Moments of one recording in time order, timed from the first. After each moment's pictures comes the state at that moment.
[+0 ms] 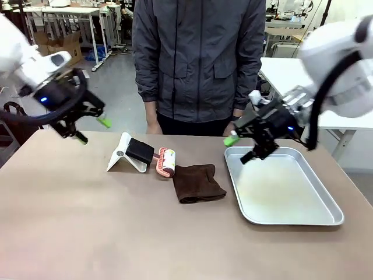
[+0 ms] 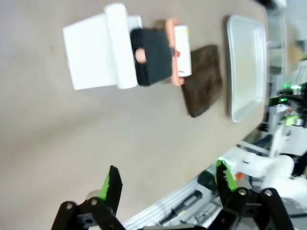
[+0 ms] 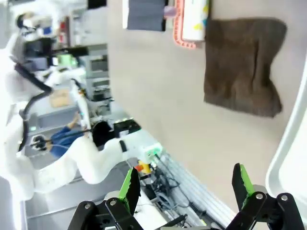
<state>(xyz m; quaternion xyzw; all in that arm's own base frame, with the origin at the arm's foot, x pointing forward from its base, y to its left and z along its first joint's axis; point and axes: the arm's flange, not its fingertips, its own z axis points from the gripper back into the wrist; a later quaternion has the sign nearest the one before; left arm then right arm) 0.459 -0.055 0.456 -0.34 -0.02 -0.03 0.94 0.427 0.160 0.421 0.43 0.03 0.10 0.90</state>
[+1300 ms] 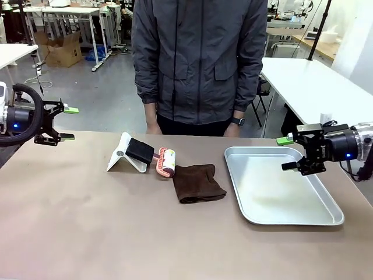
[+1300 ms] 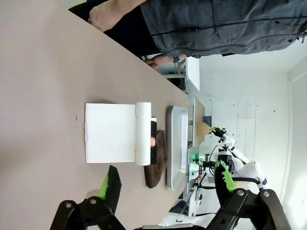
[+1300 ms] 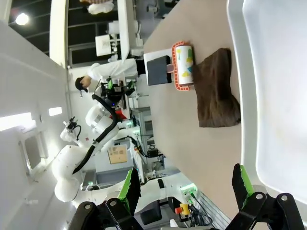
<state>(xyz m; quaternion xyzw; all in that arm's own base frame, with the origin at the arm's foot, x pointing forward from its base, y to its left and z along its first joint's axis) 0.492 0.072 0.359 -0.56 -0.16 0.13 0.80 0.390 0.018 0.374 0.54 -0.07 -0.07 0.83</state>
